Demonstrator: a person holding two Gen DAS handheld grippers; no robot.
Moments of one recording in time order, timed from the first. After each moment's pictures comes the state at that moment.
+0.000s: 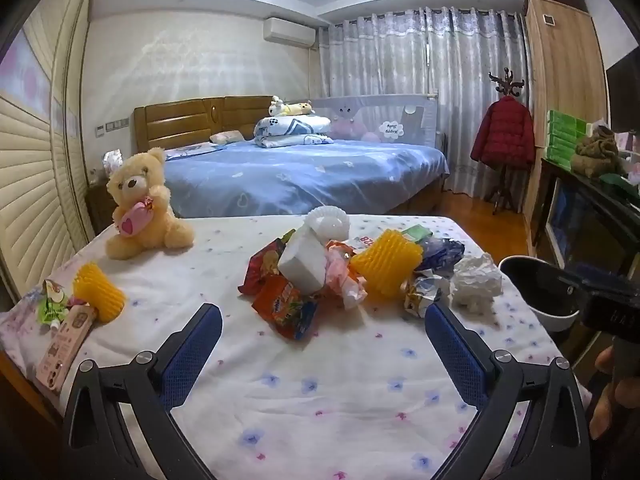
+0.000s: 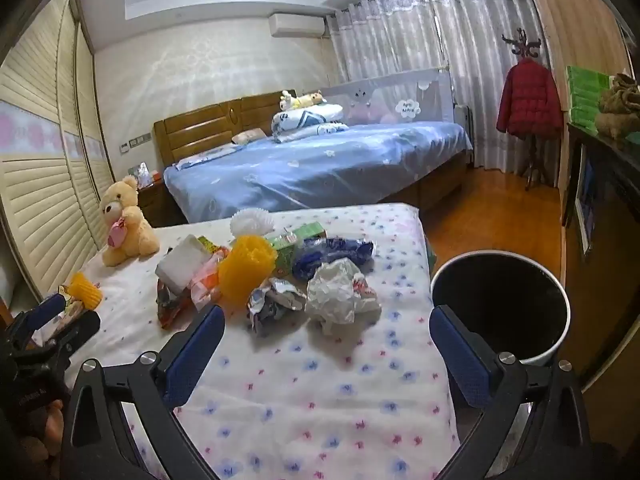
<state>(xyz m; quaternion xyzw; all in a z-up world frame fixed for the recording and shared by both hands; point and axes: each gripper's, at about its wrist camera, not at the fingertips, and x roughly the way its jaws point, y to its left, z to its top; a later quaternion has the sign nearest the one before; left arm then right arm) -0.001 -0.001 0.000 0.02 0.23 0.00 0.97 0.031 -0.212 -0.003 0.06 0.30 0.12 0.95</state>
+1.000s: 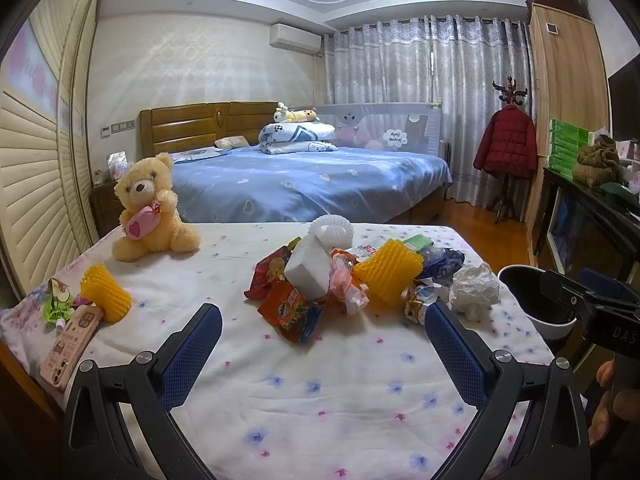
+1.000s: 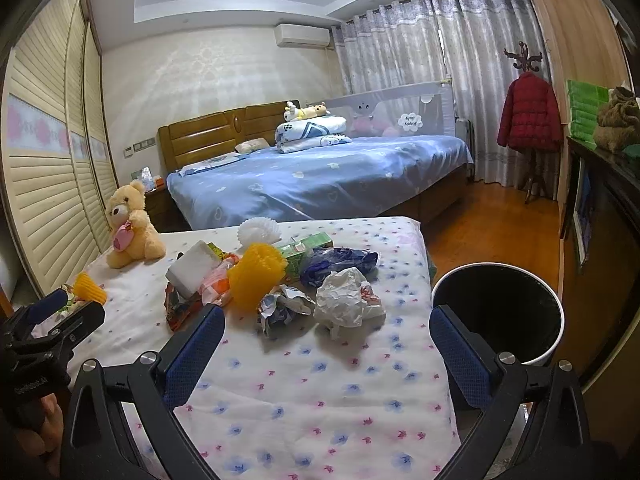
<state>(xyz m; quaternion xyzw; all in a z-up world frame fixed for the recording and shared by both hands) -0.012 0.005 0.009 0.00 0.22 -0.01 0.98 0.018 -0.205 0.004 0.05 0.31 0.12 0.94</state>
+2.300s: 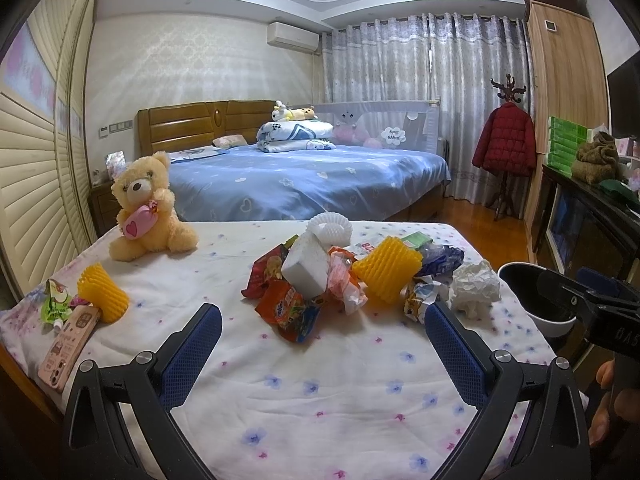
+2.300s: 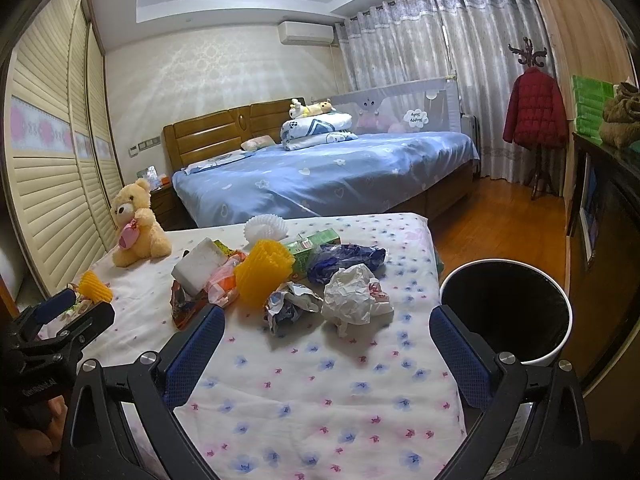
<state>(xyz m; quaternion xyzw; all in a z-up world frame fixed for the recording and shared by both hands) -0.009 0.002 0.004 0.00 0.22 -0.01 0.98 0.018 -0.202 0.003 0.05 0.31 0.13 0.94</state>
